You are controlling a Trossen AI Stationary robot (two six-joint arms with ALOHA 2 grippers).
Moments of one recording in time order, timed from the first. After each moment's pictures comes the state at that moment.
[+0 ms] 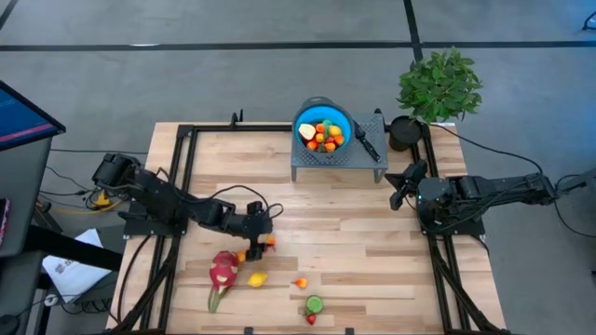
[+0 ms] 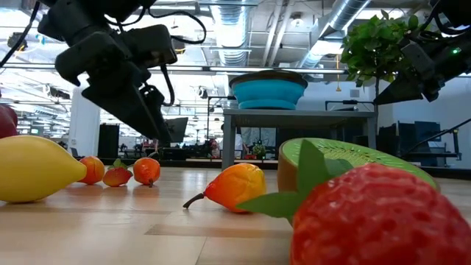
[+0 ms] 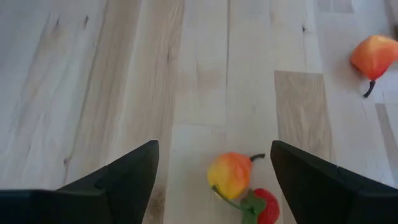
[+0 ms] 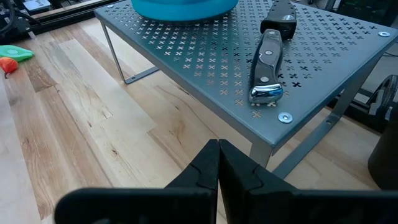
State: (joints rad) left arm -0.28 1.49 0.69 -0.08 -0.20 -0.27; right arm 0.11 0.33 0.31 -0.57 0.71 0.46
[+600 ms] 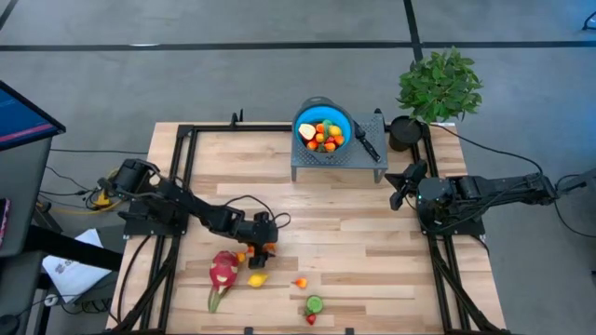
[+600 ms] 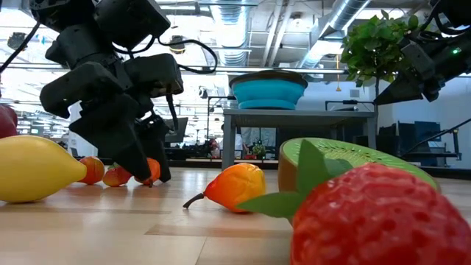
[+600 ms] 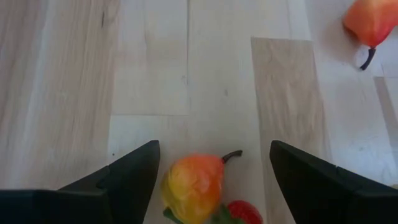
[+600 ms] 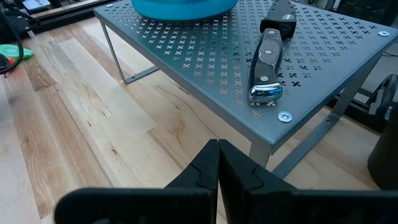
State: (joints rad) left arm -0.29 1.67 0.69 0.07 -0.07 -0.27; right arm 0.11 0.33 0.31 -0.57 0.71 0.46
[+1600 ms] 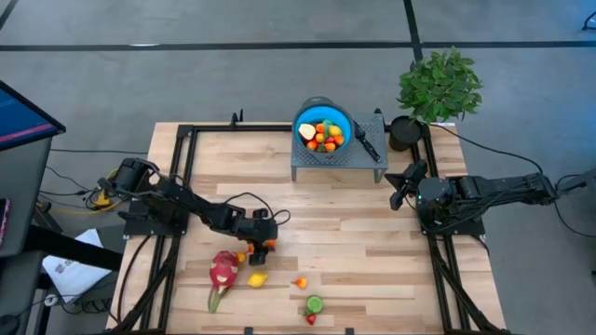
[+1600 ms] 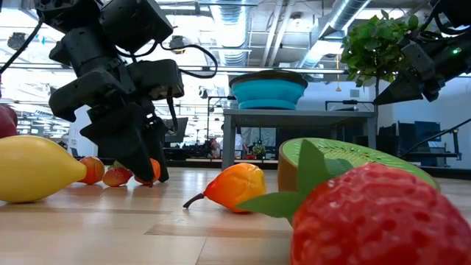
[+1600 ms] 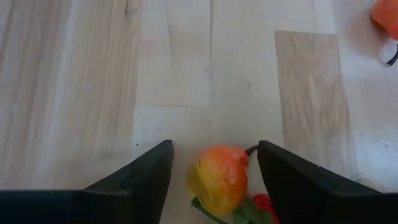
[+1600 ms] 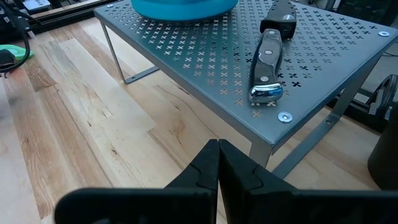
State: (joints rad) left arm -0.26 1.67 0.69 0.02 -0.08 -0.27; right arm 0.11 0.33 0.31 -0.57 0.71 0.46
